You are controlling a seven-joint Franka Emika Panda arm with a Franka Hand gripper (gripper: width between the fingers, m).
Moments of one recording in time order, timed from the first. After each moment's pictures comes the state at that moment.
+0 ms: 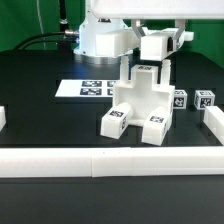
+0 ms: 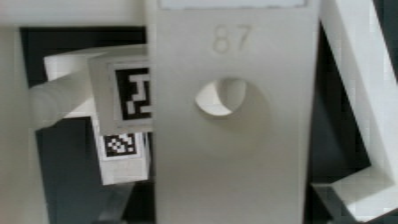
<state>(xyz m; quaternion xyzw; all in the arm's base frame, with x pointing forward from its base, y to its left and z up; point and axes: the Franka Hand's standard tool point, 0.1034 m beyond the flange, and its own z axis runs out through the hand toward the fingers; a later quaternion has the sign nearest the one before) 0.548 0.044 0.131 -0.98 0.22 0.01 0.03</state>
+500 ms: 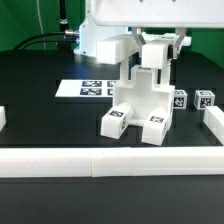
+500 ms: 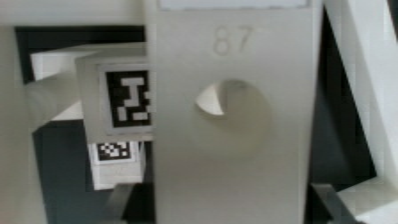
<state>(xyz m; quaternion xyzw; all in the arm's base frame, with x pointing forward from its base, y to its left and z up) 0.550 0.044 0.121 -0.98 0.21 0.00 0.03</state>
